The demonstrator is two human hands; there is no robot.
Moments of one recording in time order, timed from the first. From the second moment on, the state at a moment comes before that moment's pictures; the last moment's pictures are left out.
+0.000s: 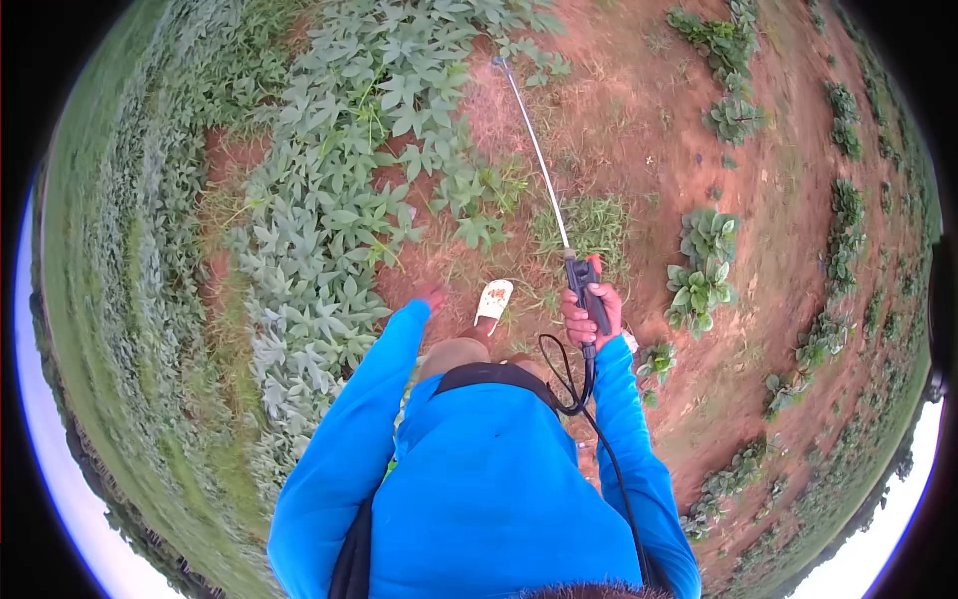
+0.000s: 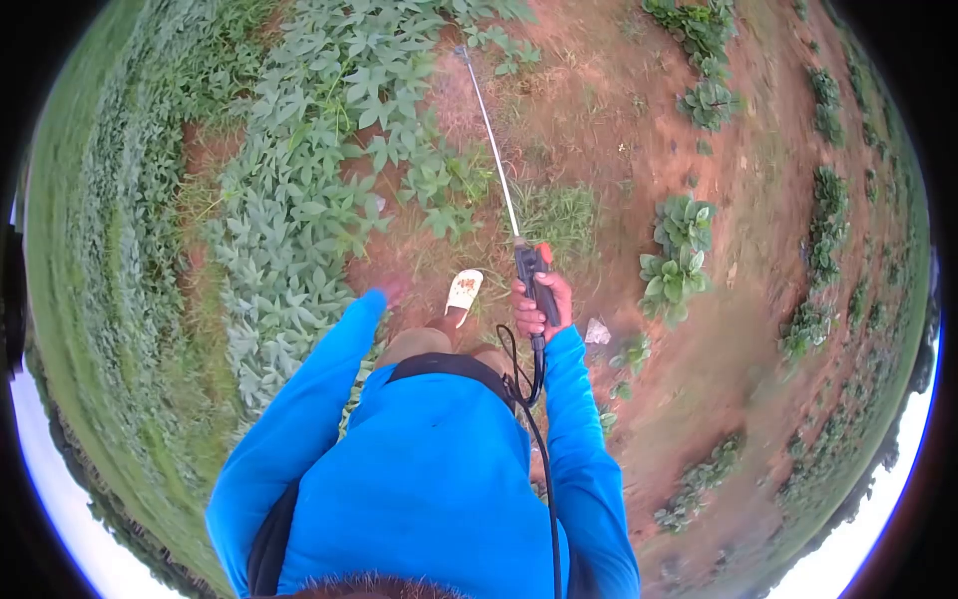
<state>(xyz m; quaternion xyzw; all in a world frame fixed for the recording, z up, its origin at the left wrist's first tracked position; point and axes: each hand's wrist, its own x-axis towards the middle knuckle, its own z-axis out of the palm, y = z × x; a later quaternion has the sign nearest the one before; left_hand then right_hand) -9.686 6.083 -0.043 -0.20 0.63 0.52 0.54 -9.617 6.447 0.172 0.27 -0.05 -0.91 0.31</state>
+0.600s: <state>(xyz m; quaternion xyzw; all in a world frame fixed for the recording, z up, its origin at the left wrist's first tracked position) -9.739 6.166 -0.056 -0.13 0.68 0.47 0.55 -9.644 6.544 0.184 0.55 0.28 -0.78 0.11</state>
